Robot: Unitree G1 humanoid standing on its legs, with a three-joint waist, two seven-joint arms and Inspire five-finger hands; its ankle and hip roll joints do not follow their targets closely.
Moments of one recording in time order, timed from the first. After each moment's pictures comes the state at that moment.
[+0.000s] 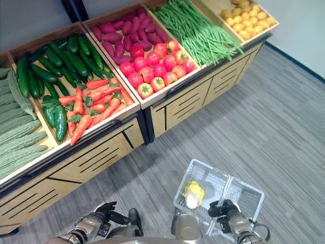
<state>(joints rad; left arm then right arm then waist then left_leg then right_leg) -0.16 0.22 -0.26 1.26 -0.01 0.04 0.04 -0.09 -0.33 0.16 1.25 0.12 0.01 -0.02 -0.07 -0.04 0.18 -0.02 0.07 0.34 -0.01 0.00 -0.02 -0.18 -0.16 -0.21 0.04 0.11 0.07</state>
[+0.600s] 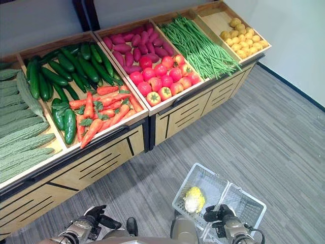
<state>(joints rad) -0.16 0.29 -0.26 1.29 -0.01 0.04 0.04 -0.13 -0.31 0.19 1.24 0.11 0.01 -0.03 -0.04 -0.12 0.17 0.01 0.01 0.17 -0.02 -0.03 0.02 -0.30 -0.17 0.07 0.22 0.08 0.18</state>
